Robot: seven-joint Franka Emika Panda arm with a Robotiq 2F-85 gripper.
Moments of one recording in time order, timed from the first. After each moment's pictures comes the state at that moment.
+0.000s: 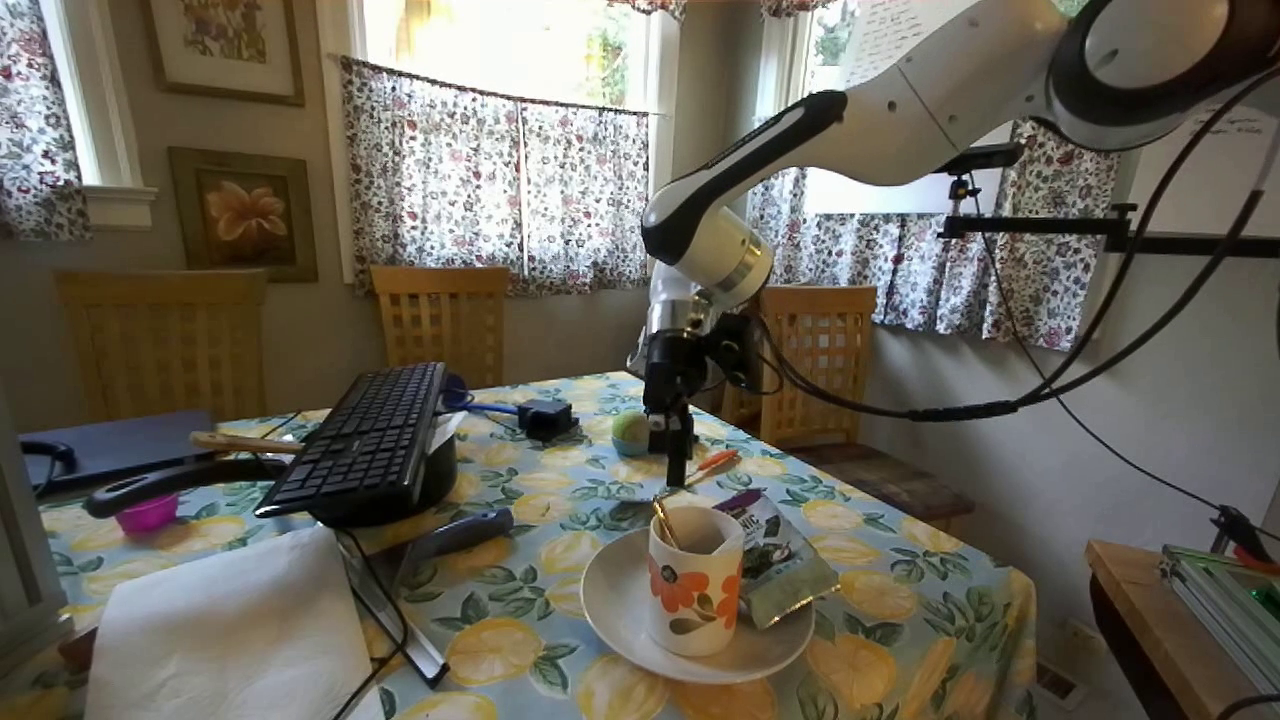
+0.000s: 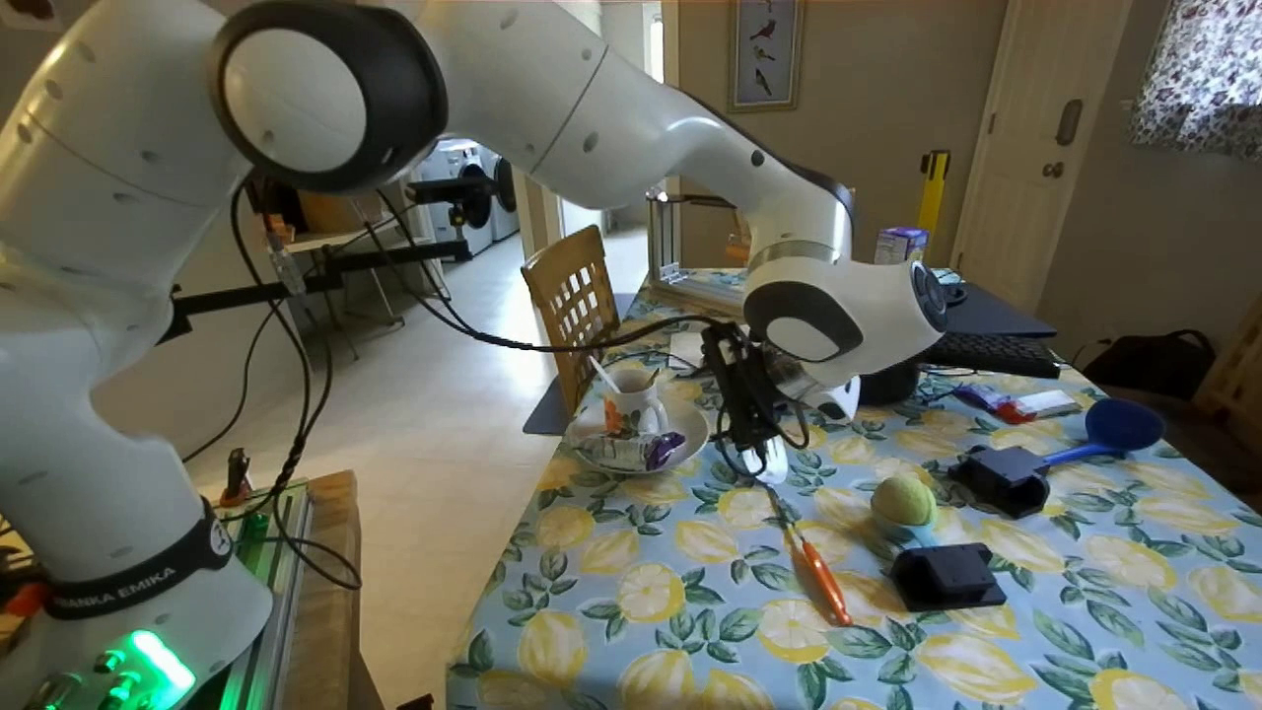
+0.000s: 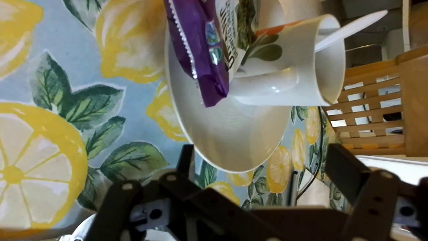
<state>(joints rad) -0.26 0.83 0.02 -1.40 0.67 1.68 -0.57</state>
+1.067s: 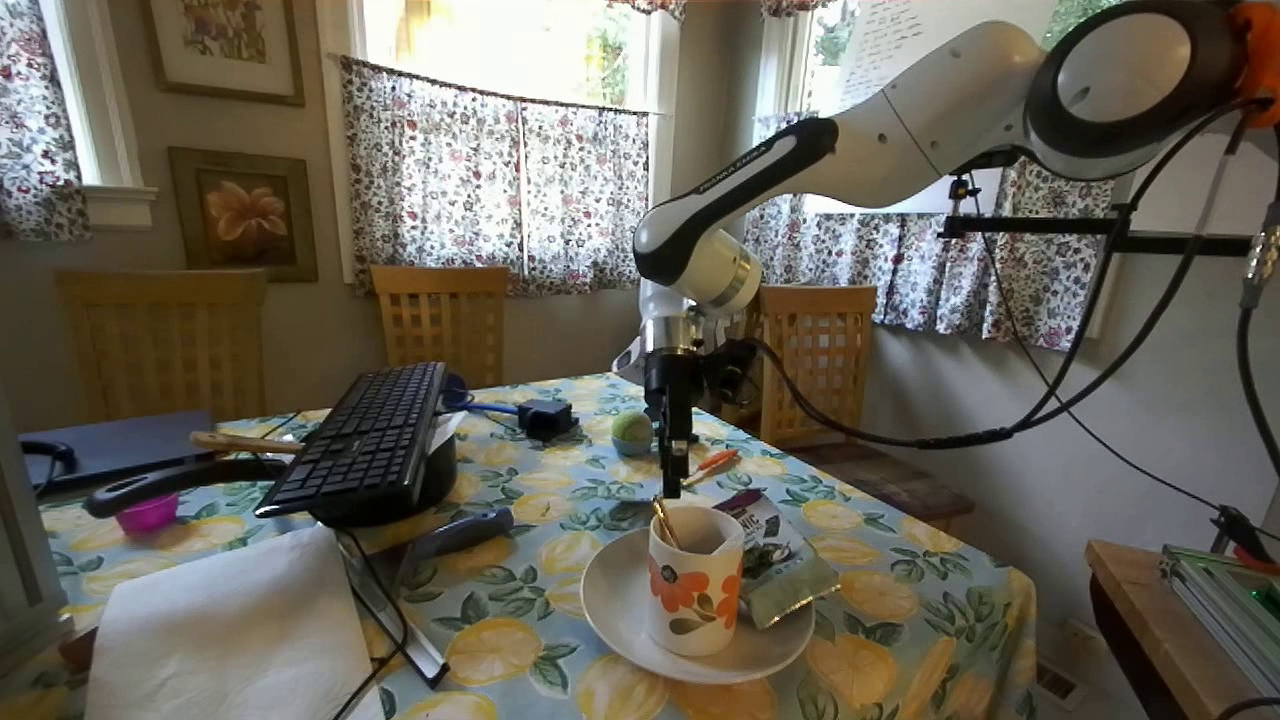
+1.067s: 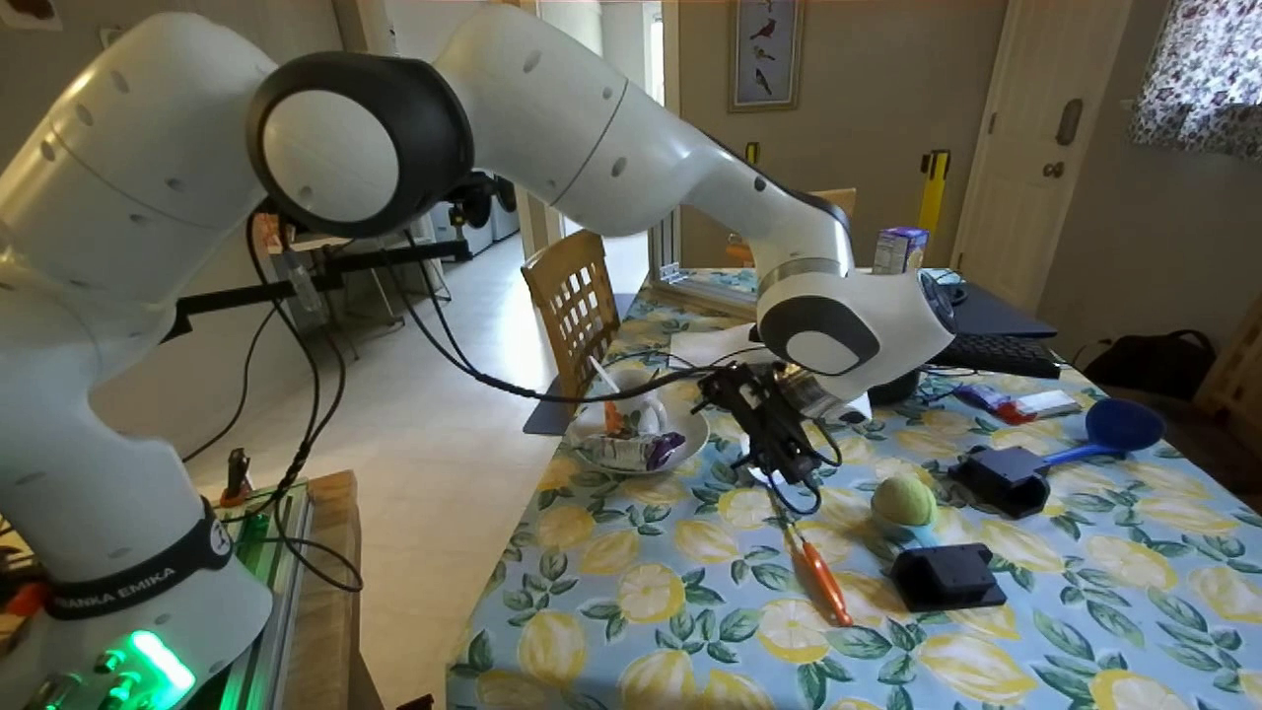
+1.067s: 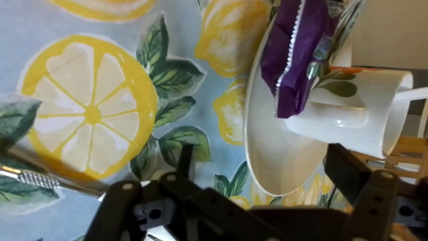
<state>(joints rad) -0.30 0.91 0.07 -1.32 0.49 1.69 -0.85</state>
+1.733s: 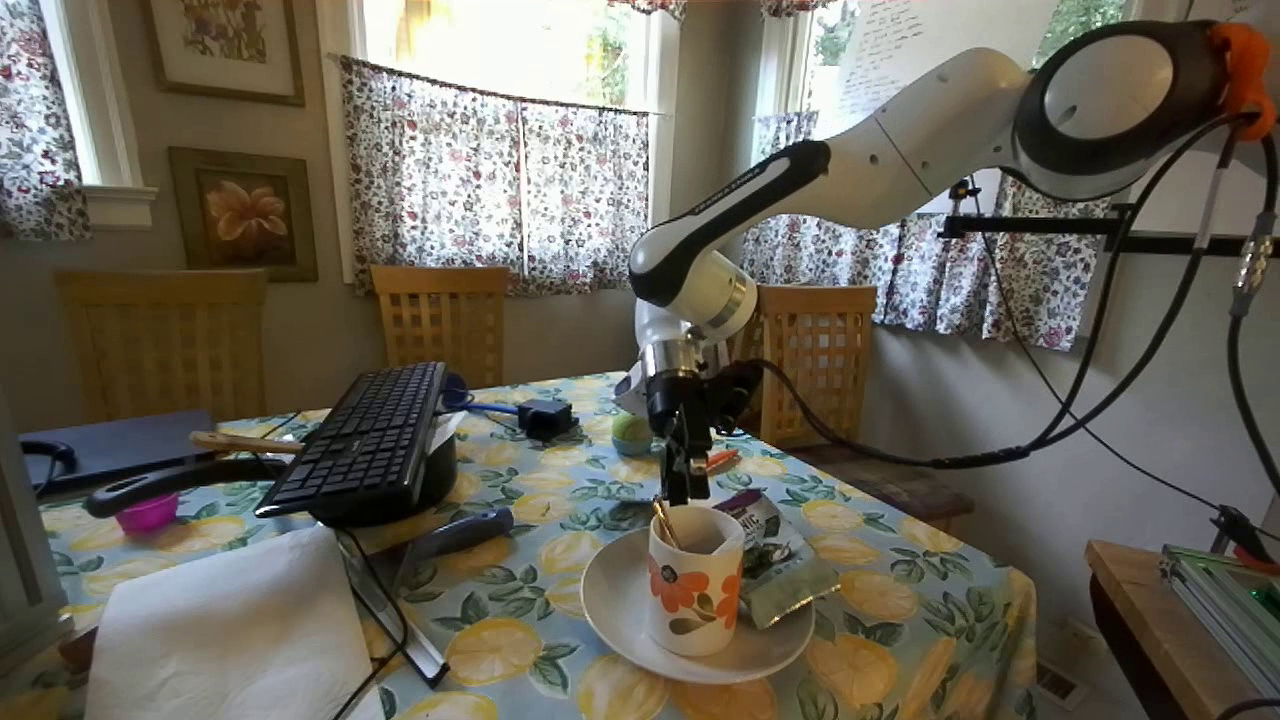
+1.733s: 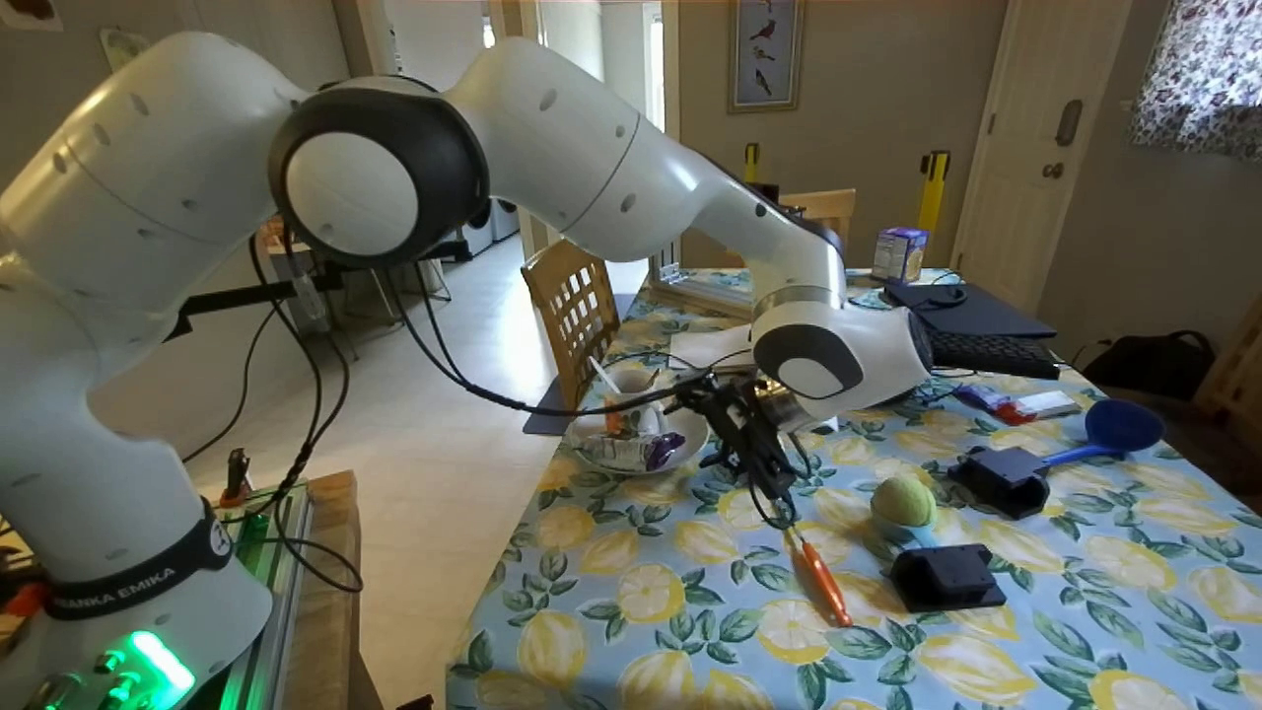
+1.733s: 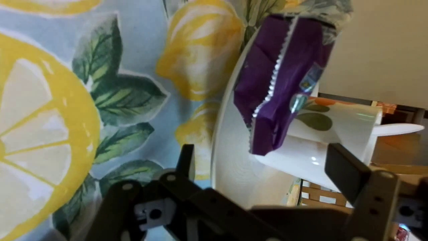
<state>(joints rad) -0.32 0.96 0.12 -1.30 0.50 1.59 -0.95</state>
